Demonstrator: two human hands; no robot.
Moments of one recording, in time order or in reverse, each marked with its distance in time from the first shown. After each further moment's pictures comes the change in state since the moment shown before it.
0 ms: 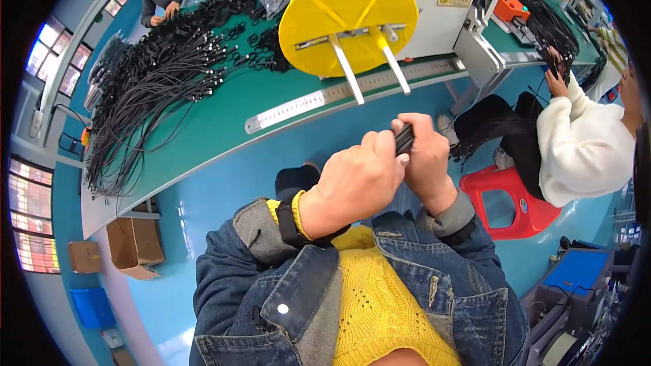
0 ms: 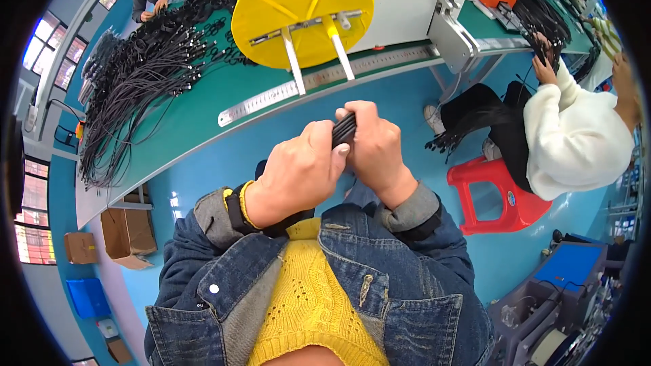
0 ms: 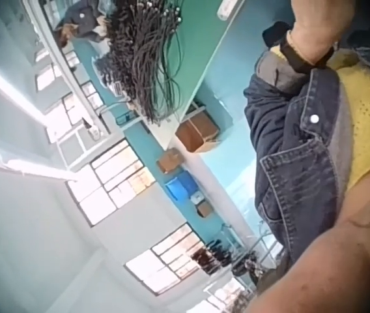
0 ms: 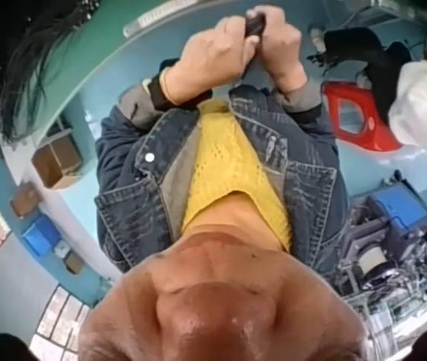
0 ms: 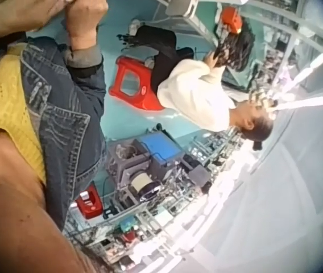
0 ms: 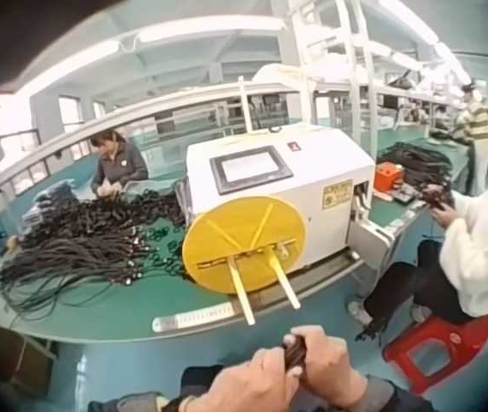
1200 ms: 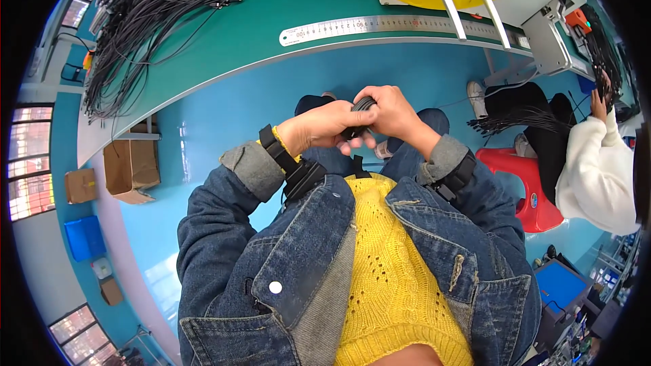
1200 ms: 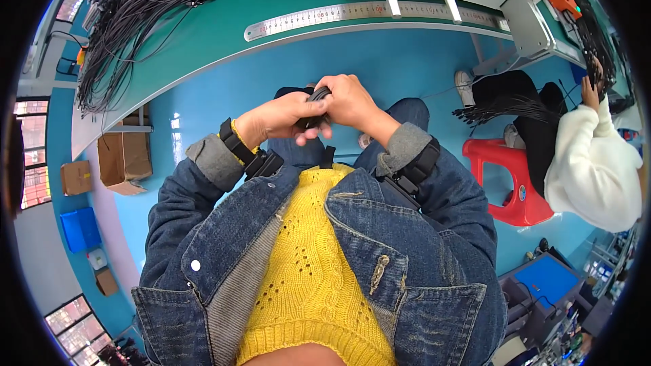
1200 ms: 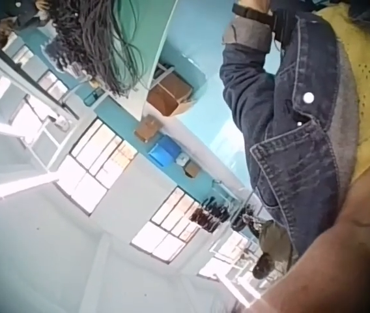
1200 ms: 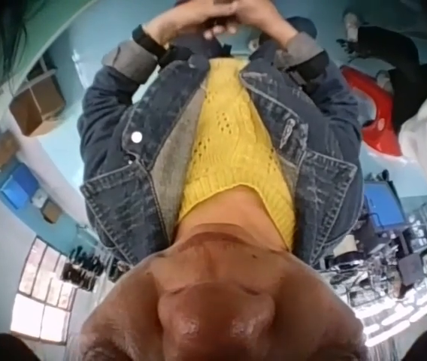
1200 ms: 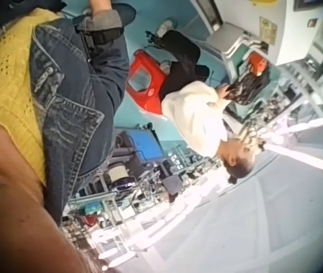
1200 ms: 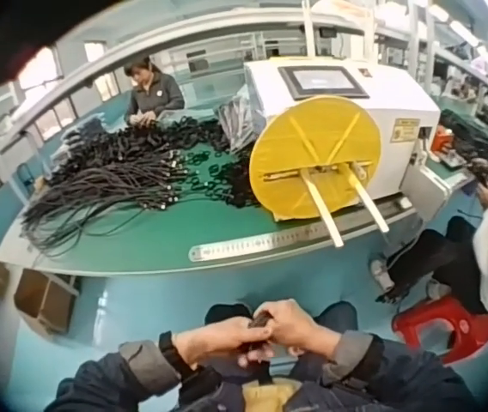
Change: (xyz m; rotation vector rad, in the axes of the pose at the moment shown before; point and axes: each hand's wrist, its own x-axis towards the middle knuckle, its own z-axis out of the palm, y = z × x) left_hand -0.087 -0.133 0.045 -1.490 -0.705 -0.991; right_hand -0.054 0.003 0.115 0.375 -0.890 0.209
